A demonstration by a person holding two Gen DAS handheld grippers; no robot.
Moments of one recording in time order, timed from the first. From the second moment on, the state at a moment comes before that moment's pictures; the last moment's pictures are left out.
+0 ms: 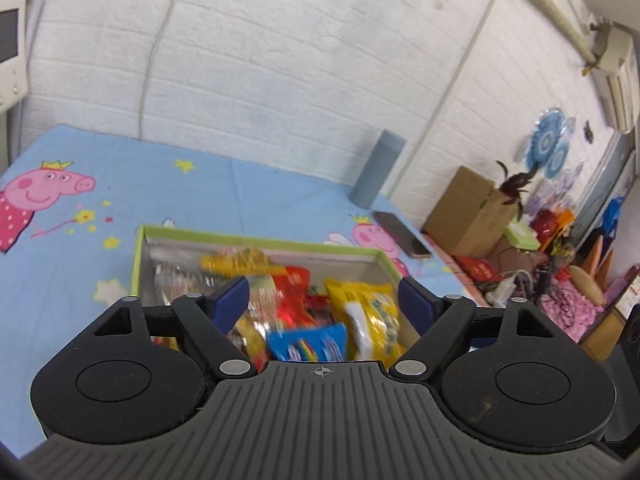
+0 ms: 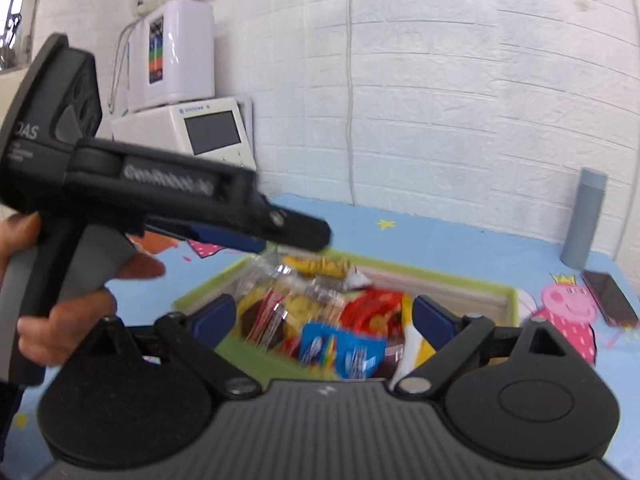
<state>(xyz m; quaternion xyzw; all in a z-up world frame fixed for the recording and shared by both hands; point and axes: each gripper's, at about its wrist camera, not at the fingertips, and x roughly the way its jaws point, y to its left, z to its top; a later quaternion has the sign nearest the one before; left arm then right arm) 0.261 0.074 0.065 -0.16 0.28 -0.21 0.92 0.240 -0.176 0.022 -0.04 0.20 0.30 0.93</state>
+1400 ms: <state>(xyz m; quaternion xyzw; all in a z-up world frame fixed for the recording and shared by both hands) 0.120 0.139 -0.027 -0.28 0.36 -0.14 0.88 0.142 -0.123 -0.072 -0.04 0.34 0.36 0.87</state>
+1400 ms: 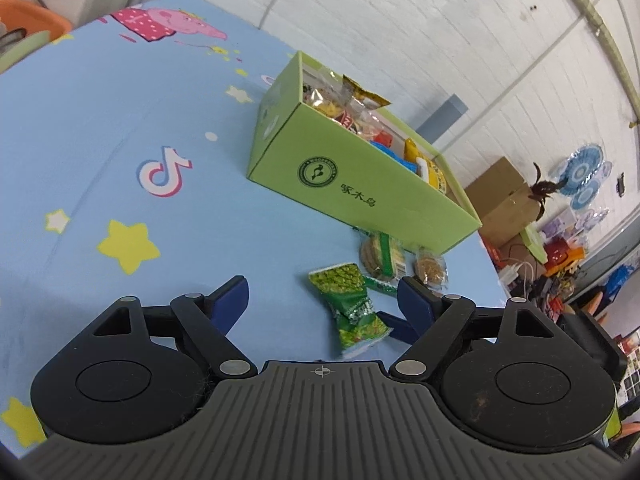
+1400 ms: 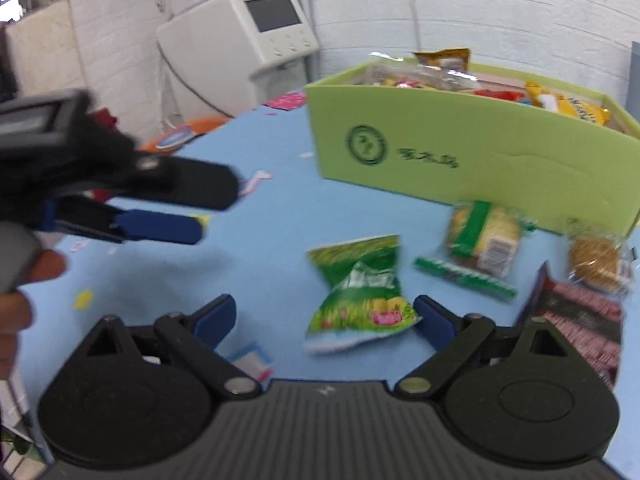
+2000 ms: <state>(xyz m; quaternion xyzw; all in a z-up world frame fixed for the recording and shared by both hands) 0.164 0.088 -0.044 -0.23 0.41 -0.16 0.87 0.144 -0.122 -0.071 -0.05 0.33 0.32 0.89</state>
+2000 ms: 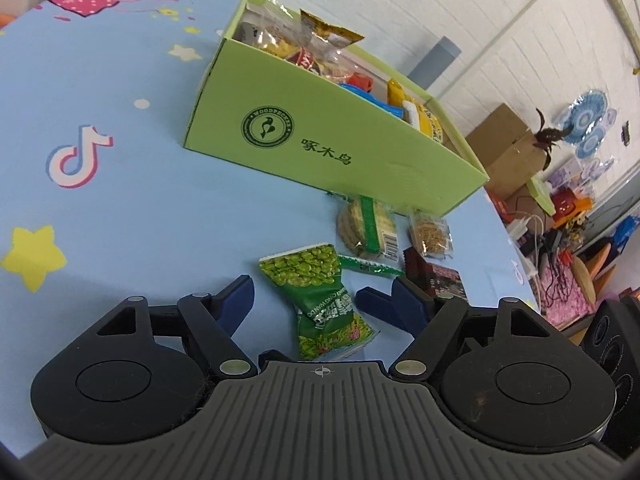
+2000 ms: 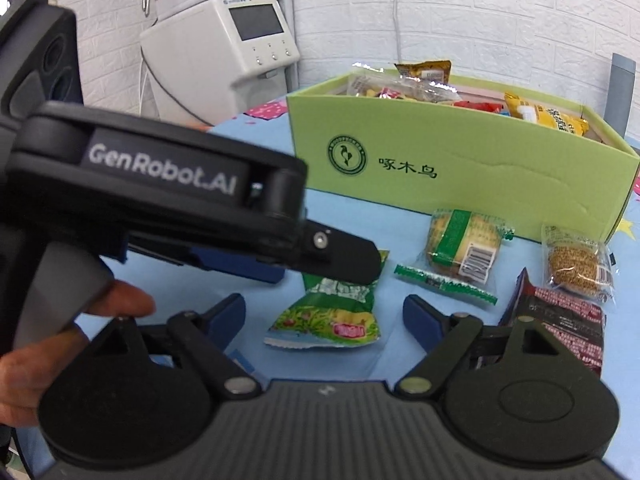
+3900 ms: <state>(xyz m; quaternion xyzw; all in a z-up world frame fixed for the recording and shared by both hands) 0.232 0.034 0.003 -0.15 0.39 -0.22 0.88 0.196 -0.180 -0.063 0.00 0.31 0.30 0.90</state>
